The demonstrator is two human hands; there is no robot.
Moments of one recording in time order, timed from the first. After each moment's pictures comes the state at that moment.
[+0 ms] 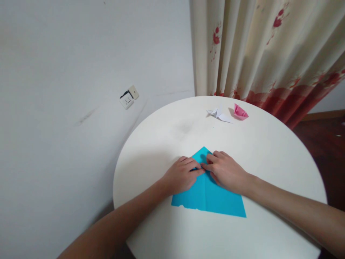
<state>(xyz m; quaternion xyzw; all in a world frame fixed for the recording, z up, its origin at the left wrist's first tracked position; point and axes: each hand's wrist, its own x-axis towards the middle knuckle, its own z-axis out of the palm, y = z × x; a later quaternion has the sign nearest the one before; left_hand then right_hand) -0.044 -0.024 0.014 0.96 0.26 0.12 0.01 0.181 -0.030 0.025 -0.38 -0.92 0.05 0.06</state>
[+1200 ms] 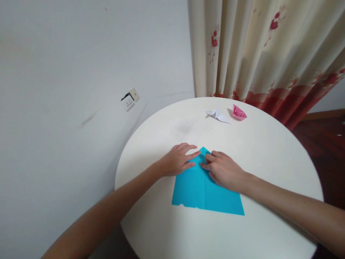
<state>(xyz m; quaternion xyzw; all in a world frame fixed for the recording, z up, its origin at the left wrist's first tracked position) -0.063 0.024 0.022 0.96 0.29 0.02 0.02 0.181 -0.029 0.028 -0.38 -0.92 0.06 0.05</state>
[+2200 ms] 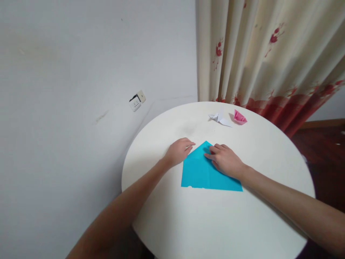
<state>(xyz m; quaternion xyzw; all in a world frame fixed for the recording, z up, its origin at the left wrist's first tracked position) -0.056 0.035 0.026 0.87 0.43 0.20 0.10 0.190 -0.008 0.017 -0.38 -0.92 -0.03 0.08</state>
